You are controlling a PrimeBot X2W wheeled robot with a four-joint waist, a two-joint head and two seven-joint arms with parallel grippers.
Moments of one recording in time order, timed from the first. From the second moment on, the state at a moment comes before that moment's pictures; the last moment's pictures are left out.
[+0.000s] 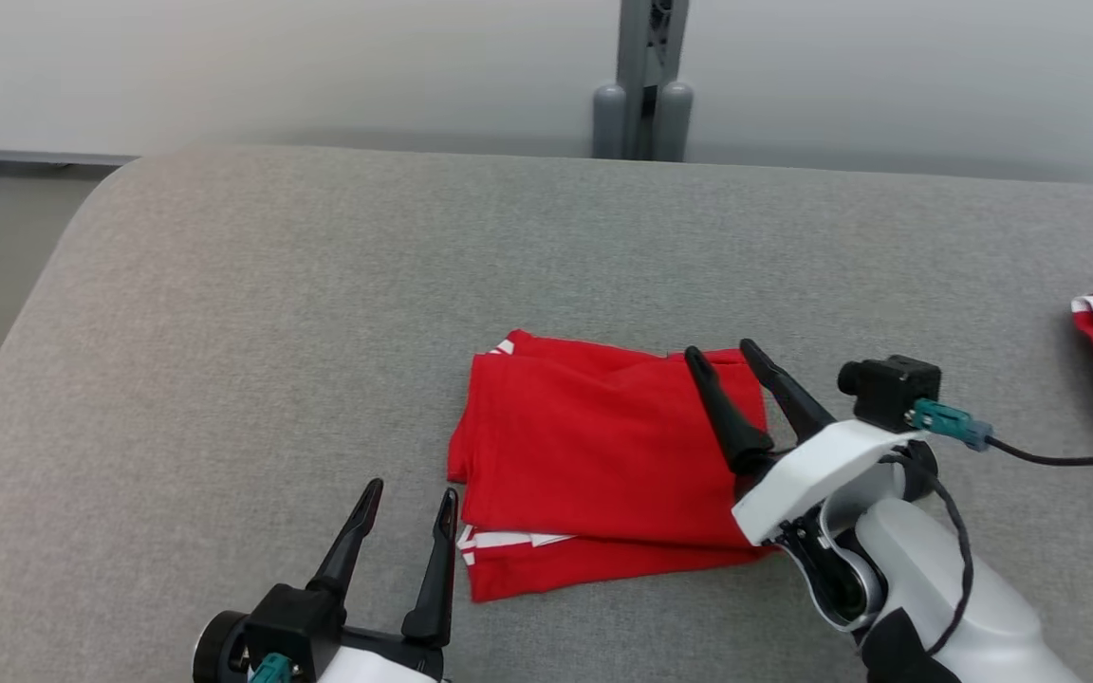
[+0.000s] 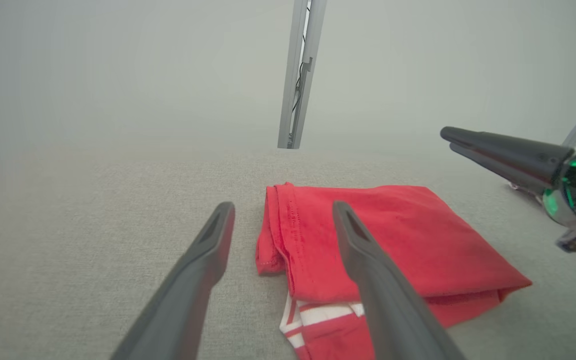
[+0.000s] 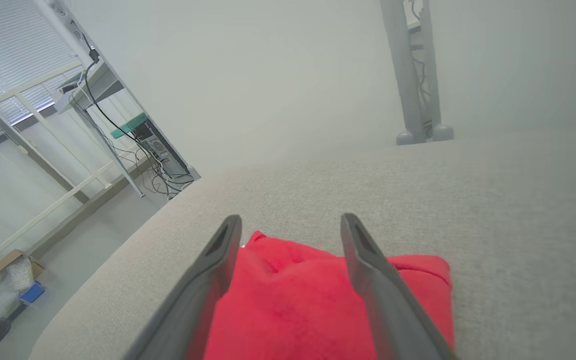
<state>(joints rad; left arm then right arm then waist) 0.03 0.05 -0.31 0.12 -0.26 0.05 -0.26 -0.58 -0.09 0.62 0.68 0.77 0.13 -0.25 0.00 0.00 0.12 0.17</state>
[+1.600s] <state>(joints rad) 0.18 0.05 -0.11 0.02 -0.20 0.06 -0.26 0.05 -0.08 0.16 0.14 0.18 0.13 -0.26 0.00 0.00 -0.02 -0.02</state>
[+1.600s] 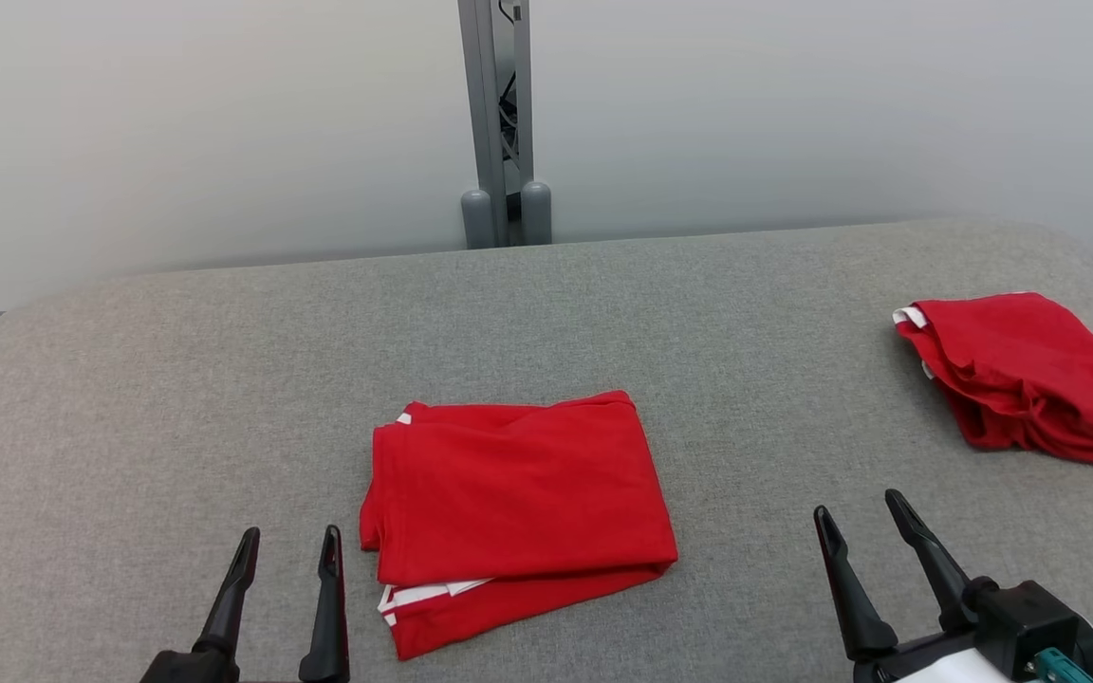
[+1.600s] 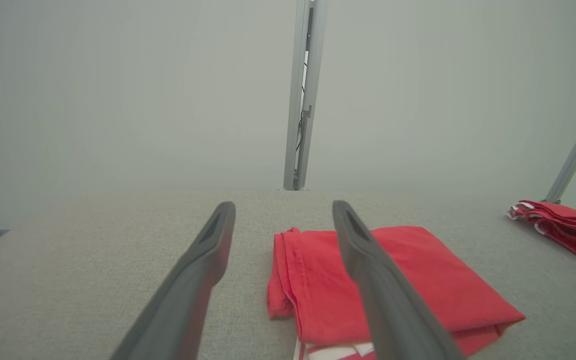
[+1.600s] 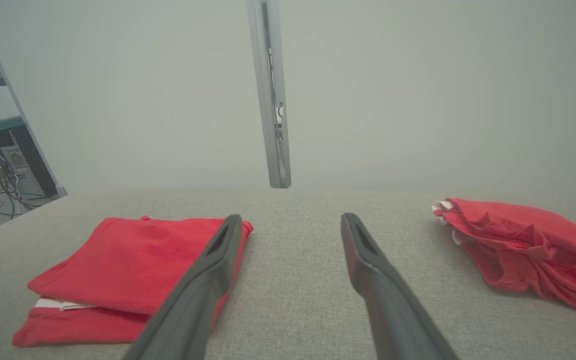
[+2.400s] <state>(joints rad) 0.16 0.05 -0.16 0.04 -0.17 0.04 -0.26 -0.18 -0.22 0.49 0.45 0.90 0.13 -0.23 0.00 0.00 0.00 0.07</state>
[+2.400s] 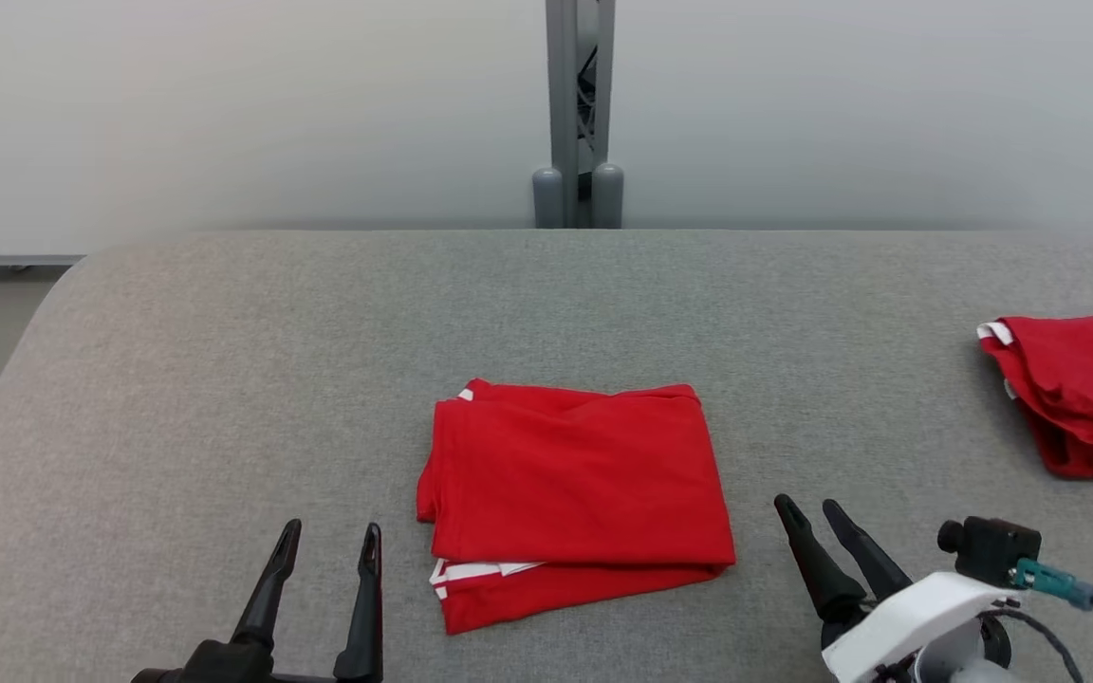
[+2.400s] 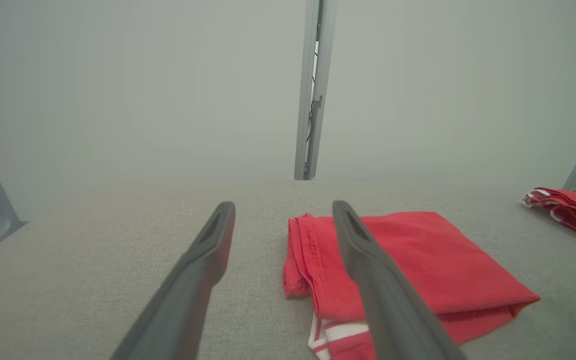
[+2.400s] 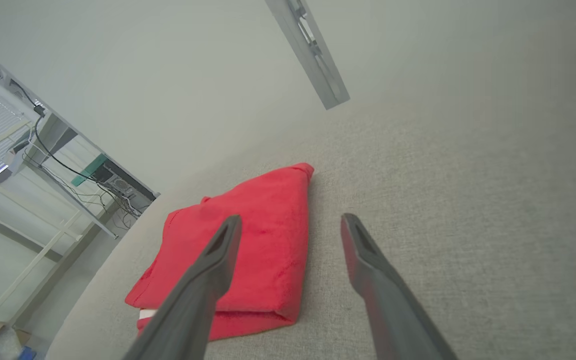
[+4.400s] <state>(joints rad) 0.02 0.05 -0.23 0.01 -0.13 0.04 -0.26 -0.66 -0.41 0.94 0.58 1.16 0.13 -0.26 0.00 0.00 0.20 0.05</state>
